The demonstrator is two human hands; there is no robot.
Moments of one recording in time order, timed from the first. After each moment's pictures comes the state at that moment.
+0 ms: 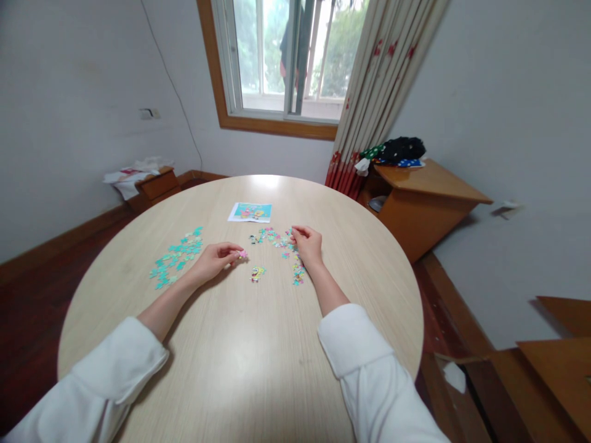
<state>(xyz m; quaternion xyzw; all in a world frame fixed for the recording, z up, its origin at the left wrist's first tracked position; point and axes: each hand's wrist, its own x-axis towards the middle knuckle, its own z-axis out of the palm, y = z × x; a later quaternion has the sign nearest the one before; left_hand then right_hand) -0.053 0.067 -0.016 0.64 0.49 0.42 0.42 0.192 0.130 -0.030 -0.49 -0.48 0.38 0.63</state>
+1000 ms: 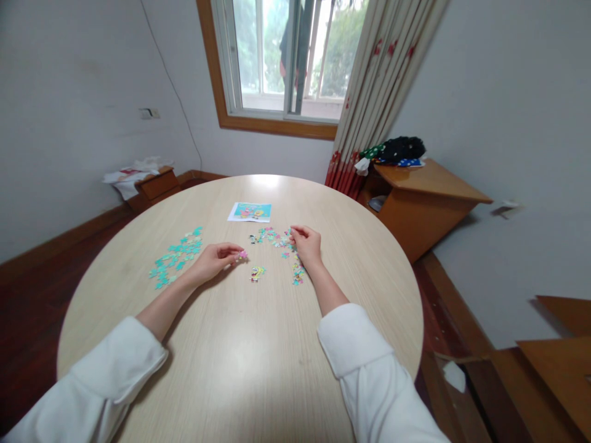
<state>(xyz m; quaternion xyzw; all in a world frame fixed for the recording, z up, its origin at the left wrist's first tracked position) -0.054 0.065 -0.013 0.64 0.48 0.41 0.44 0.191 0.127 -0.026 -0.48 -0.48 0.38 0.62</state>
